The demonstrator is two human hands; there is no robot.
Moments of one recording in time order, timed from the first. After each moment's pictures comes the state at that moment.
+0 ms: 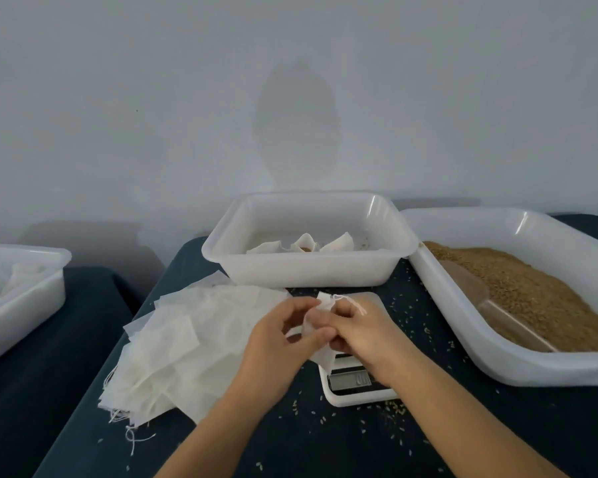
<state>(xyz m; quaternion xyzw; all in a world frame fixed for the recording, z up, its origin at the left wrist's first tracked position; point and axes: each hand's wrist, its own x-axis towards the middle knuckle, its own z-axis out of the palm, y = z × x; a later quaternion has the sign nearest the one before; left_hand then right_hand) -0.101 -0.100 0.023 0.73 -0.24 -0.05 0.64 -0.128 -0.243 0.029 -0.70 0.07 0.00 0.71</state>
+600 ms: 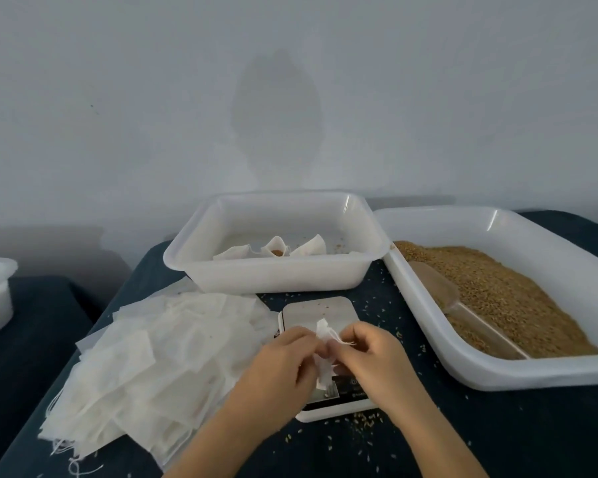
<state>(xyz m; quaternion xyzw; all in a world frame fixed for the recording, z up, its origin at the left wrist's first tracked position) -0.106 -0.132 0.013 0.83 -0.44 0.05 0.35 -0.161 -0.279 0.009 -0.79 0.15 -0.11 0.58</state>
